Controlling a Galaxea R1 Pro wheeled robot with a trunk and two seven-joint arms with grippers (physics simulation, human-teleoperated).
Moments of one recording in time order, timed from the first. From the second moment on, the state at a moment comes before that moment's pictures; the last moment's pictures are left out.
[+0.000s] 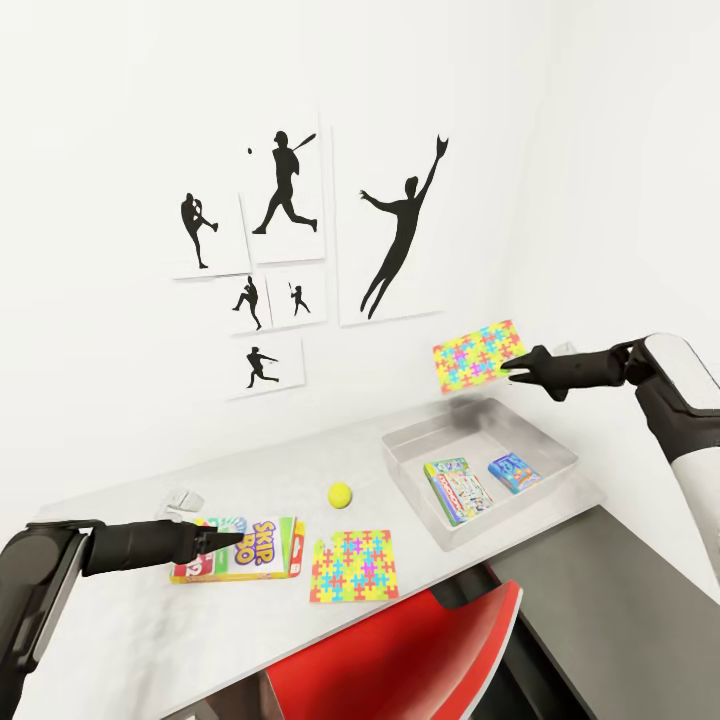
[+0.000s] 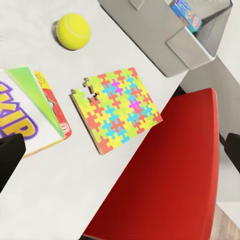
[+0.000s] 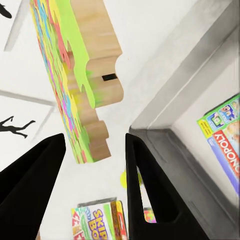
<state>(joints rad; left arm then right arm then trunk) -0.38 0.30 0.19 -1.49 -0.07 1.04 -1.17 -1.17 -0.44 0.18 -0.92 -1.70 1.05 -0.58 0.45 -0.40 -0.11</state>
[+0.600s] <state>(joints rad) -0.38 0.30 0.19 -1.49 -0.06 1.04 -1.17 -1.28 -0.44 0.48 -0.80 -1.70 1.05 -0.51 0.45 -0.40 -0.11</state>
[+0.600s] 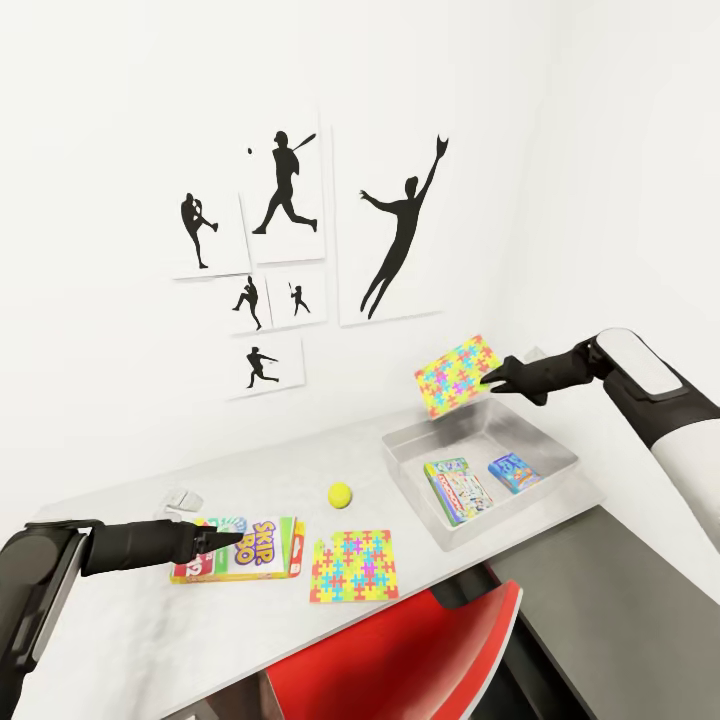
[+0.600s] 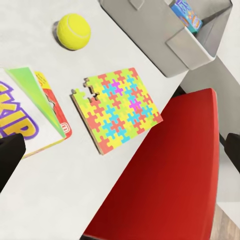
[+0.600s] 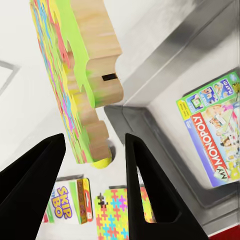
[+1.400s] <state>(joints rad) -0.38 0.30 0.20 -1.49 -0.07 1.04 -1.27 -1.28 -0.45 0.59 -0.75 -1.70 1.05 -0.48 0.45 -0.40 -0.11</state>
